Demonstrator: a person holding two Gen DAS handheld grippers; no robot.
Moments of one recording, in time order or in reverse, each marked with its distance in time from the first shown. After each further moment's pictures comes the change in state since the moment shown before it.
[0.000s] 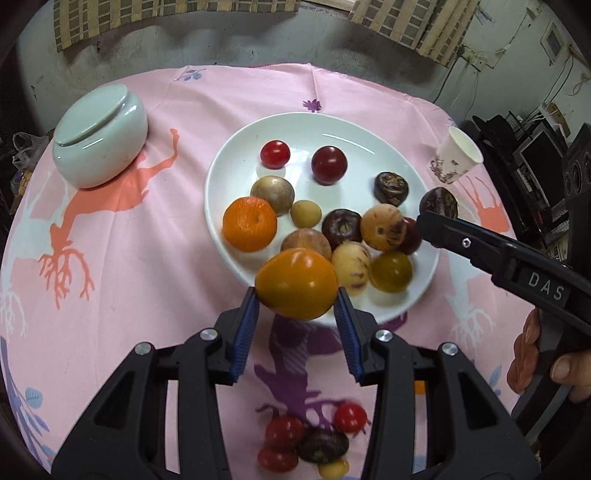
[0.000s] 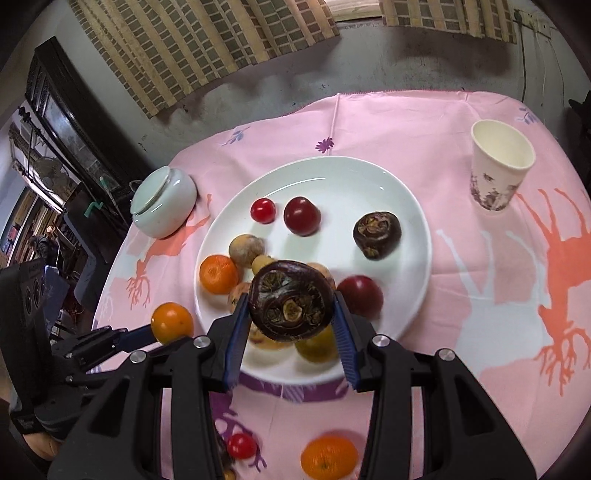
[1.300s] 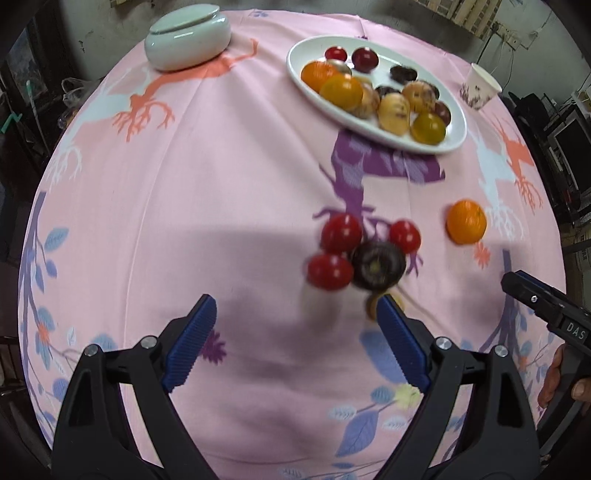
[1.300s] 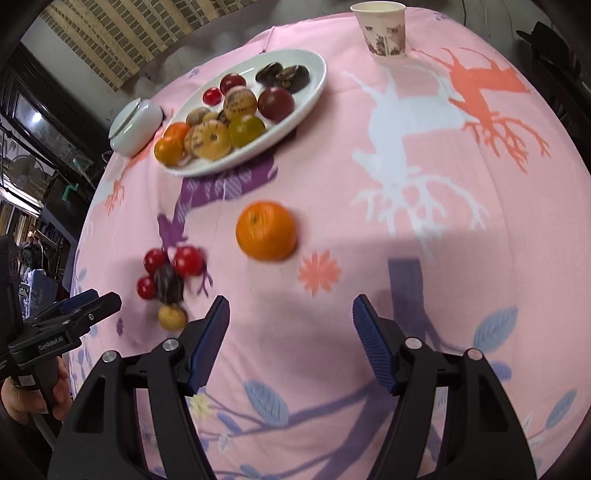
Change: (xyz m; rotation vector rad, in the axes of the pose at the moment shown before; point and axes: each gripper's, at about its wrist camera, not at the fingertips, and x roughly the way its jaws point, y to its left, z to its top) left arm -0.052 0.017 -0.153 -0.083 0.117 0.161; right arm -0.071 -0.035 -0.177 0.130 0.147 -0.084
